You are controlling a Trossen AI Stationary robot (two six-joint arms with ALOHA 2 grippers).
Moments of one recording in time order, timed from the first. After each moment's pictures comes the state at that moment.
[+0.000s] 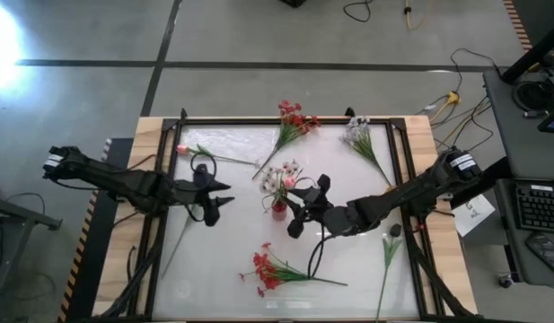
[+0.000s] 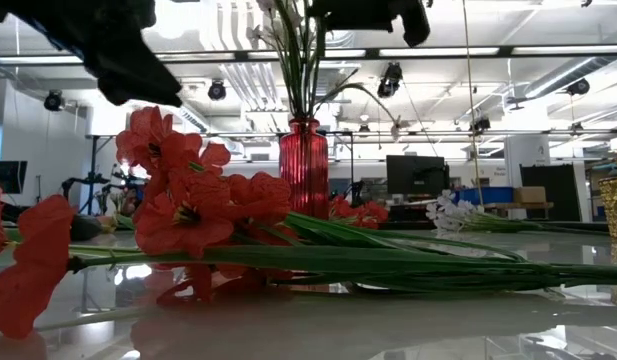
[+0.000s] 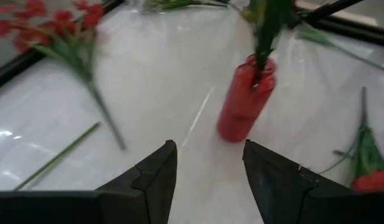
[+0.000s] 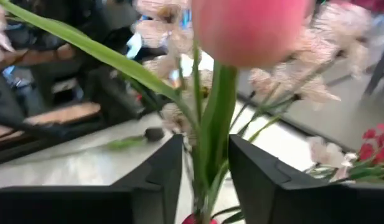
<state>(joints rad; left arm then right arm) -0.25 0.83 0.58 -0.35 -0.46 -0.44 0.36 1.59 1.07 0.22 0.88 0.28</state>
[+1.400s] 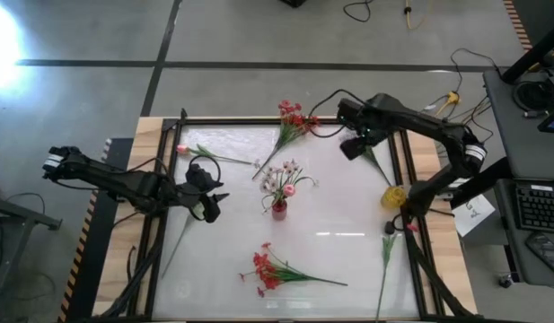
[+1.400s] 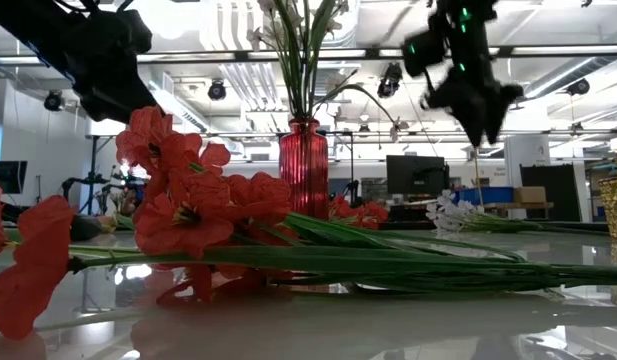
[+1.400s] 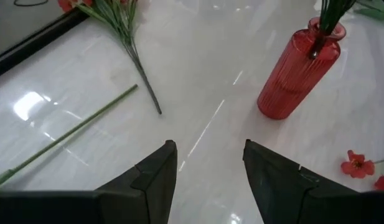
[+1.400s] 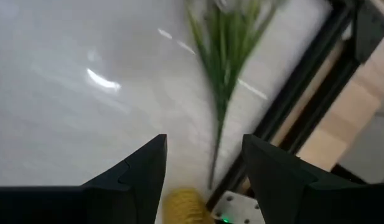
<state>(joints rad) -0.25 0.84 0.54 -0.46 -0.54 -0.56 -0.63 1.53 1.32 -1.41 0.18 0.42</state>
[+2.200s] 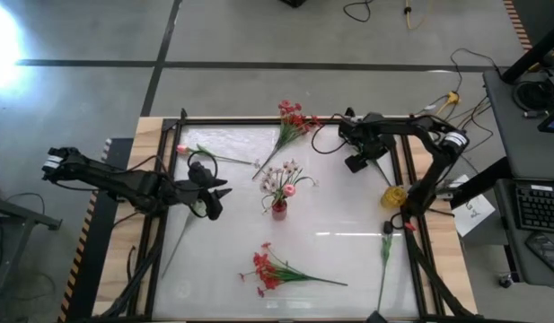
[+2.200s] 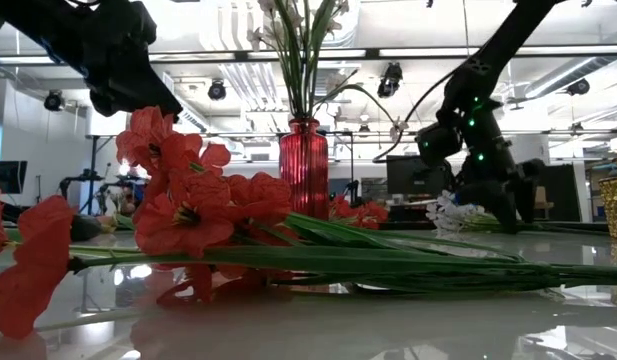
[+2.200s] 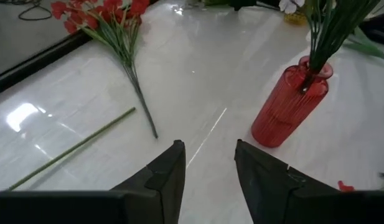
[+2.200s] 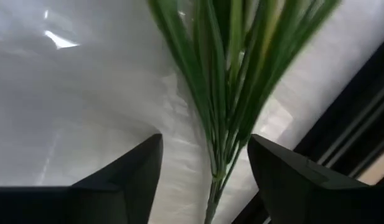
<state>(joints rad) -0.23 0.84 0.54 -0.36 -0.55 -0.55 -0.81 1.75 0.95 -1.00 0.23 0.30</state>
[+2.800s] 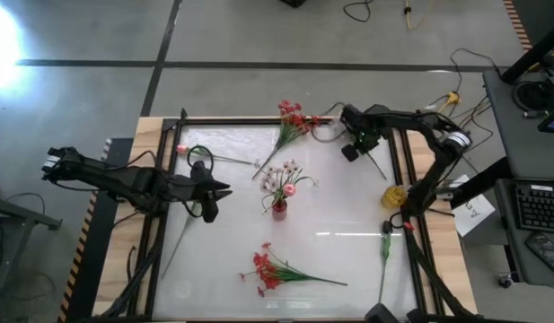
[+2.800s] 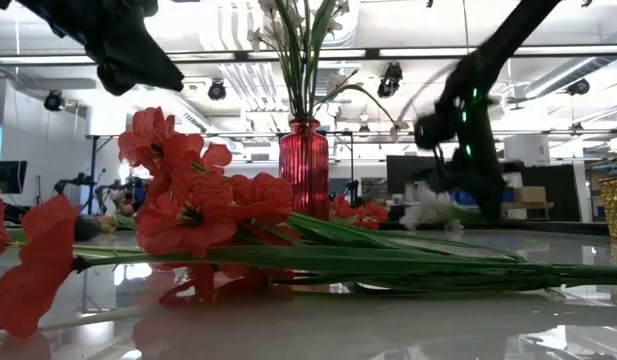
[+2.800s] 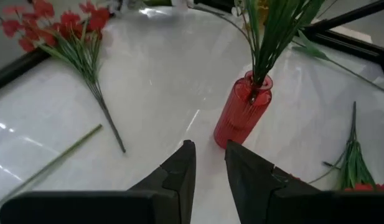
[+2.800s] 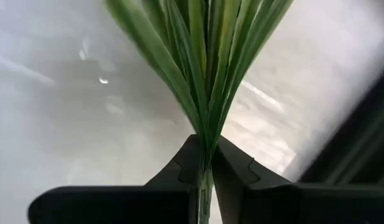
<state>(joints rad) -0.23 0.82 0.64 -0.40 -0.43 -0.46 -0.85 1.67 1.03 -0.92 0.18 0.19</state>
